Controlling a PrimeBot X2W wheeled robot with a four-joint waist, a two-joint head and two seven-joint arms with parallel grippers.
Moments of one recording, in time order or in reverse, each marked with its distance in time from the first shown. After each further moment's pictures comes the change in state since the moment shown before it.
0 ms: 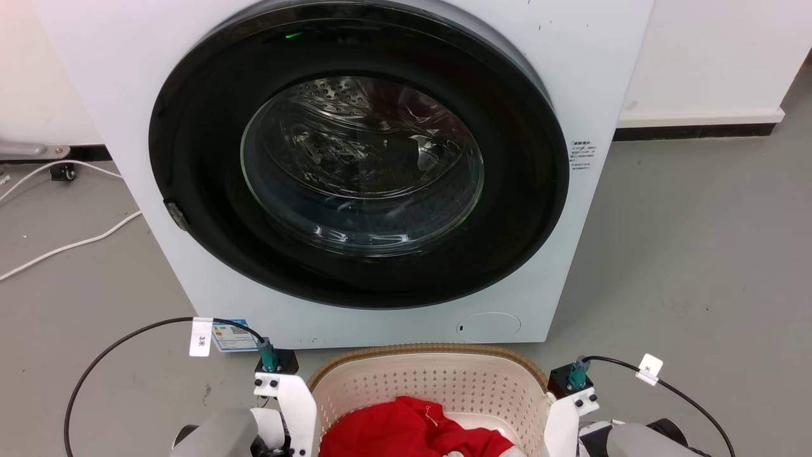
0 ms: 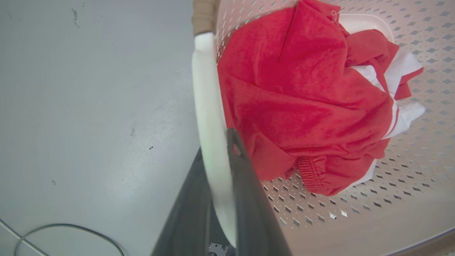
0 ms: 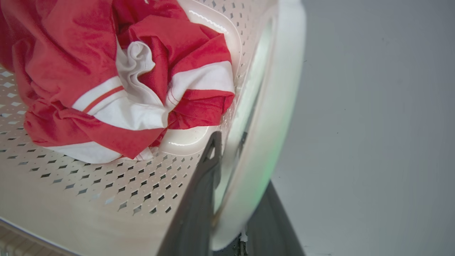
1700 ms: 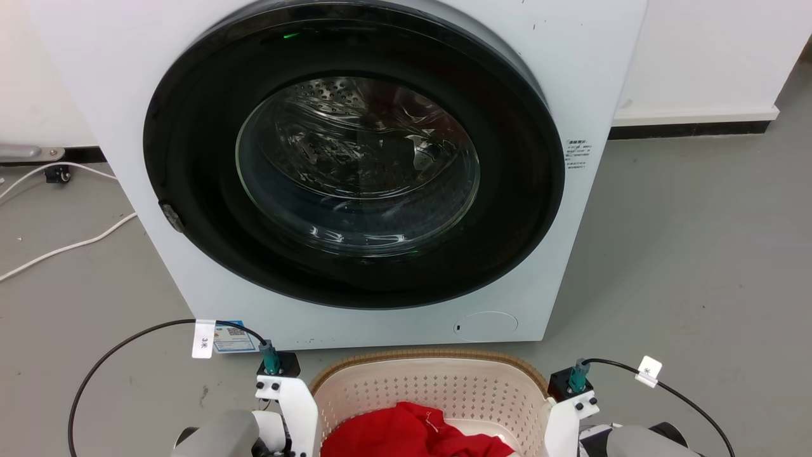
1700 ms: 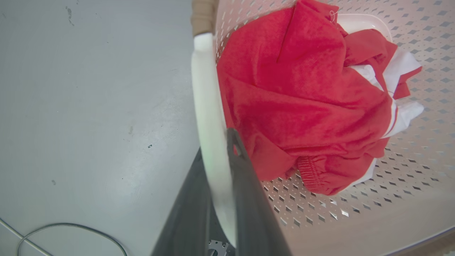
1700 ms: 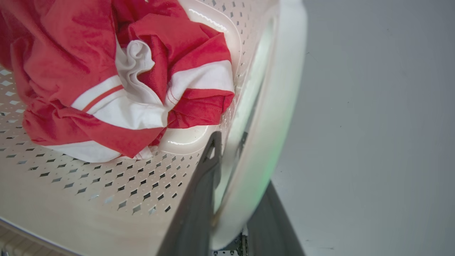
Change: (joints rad) left arm -0.014 0.005 -0.107 0.005 -0.097 0.000 -0.006; right arm -0.035 -0.001 0.185 0.035 0.184 0.000 -0.024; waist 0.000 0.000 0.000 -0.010
